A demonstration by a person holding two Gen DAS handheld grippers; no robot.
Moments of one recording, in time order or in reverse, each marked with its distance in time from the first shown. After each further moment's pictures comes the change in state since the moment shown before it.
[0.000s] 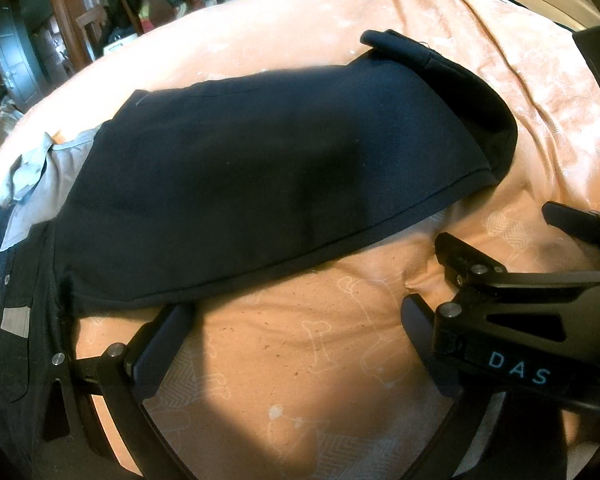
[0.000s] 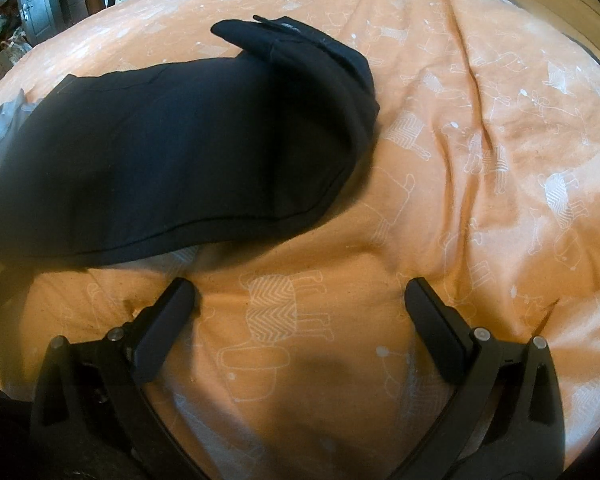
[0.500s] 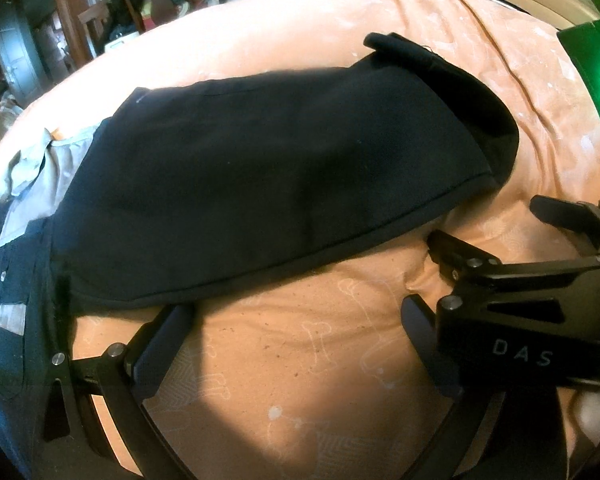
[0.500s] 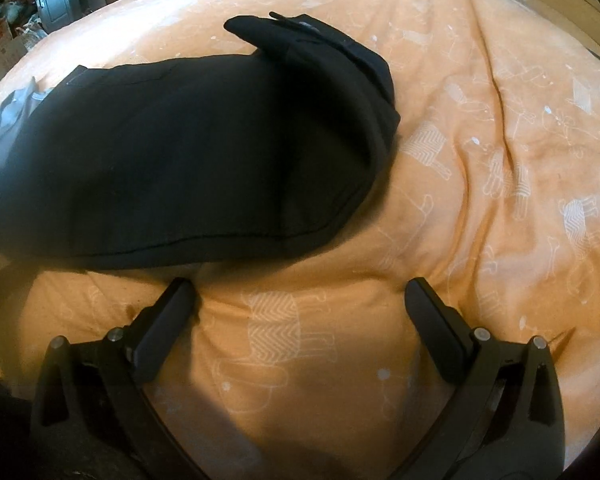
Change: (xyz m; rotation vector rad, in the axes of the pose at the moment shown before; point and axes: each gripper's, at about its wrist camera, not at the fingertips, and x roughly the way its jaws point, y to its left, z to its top) left arm 0.000 0.001 -0.001 -0.014 -0.001 -0.013; right arm 0.009 -0.005 0.018 -0.053 0.009 0.043
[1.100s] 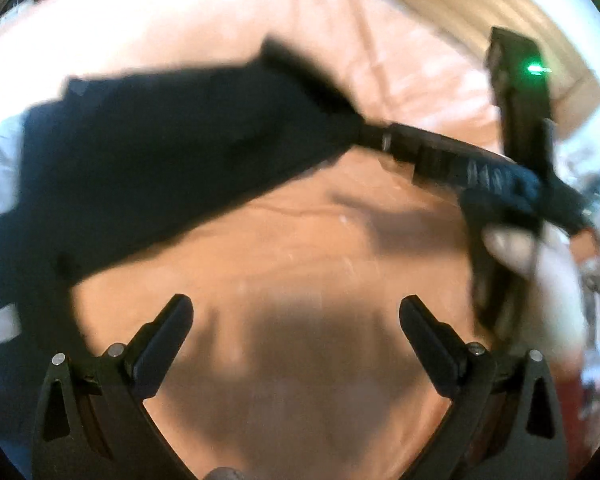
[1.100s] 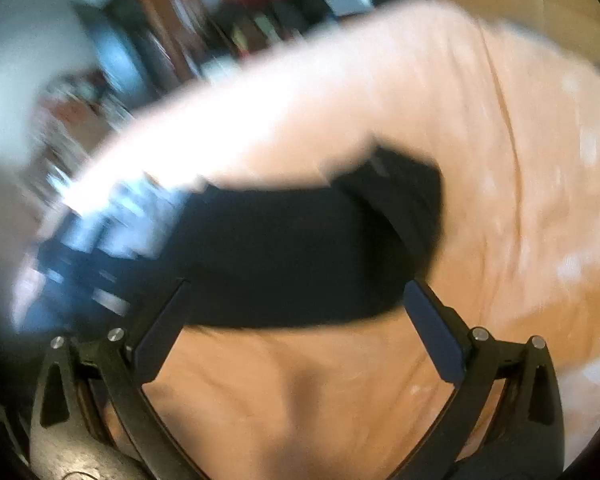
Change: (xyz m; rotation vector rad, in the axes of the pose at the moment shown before) left arm -0.119 0.089 -0.007 0.091 0.119 -0.597; right arm -0.115 -0.033 0.034 0.087 -0.300 0.435
